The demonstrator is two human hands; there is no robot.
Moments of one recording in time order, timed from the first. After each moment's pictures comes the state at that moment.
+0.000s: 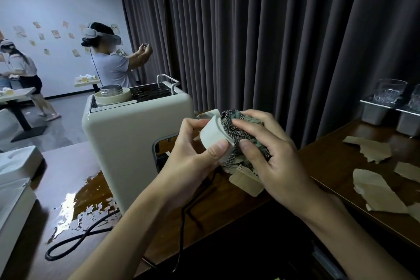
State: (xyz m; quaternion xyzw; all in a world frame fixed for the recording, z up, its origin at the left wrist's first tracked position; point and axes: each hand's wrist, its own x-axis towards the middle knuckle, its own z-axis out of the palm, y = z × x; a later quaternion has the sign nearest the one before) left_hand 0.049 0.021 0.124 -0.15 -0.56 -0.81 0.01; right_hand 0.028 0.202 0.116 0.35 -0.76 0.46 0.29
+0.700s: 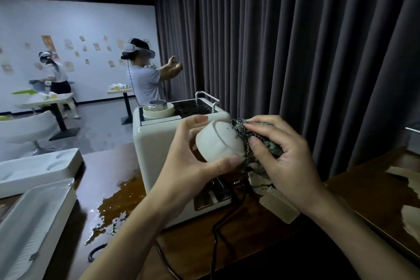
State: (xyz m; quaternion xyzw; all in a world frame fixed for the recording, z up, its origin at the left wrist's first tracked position) left_hand 0.075 -0.037 0.158 -0.10 -0.72 -0.65 0.20; right_hand 0.011 0.146 0.151 0.39 -0.71 0.49 0.31
